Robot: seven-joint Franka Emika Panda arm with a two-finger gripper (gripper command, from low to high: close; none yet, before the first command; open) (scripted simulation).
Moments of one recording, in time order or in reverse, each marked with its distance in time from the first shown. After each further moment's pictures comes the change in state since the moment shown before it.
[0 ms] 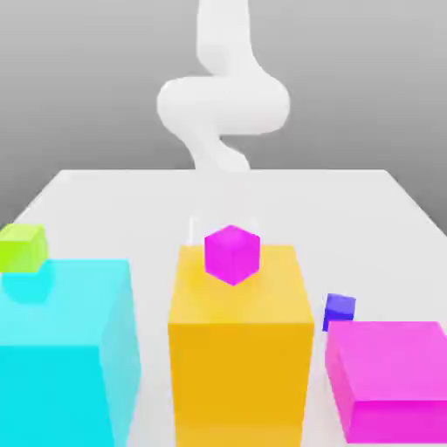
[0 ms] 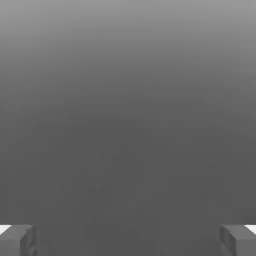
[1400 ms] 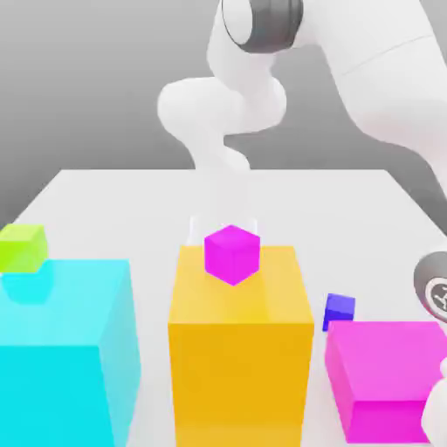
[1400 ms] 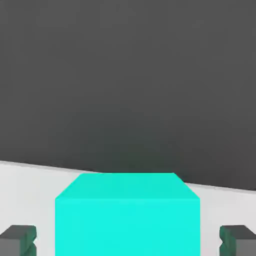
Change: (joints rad) arm 0.324 1.410 0.204 0.380 -0.279 0.254 0.581
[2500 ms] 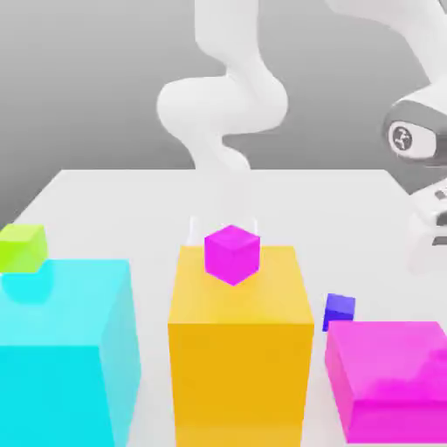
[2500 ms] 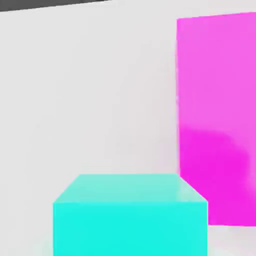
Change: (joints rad) arm -0.046 -0.703 0.269 -0.640 0.553 0.044 0.107
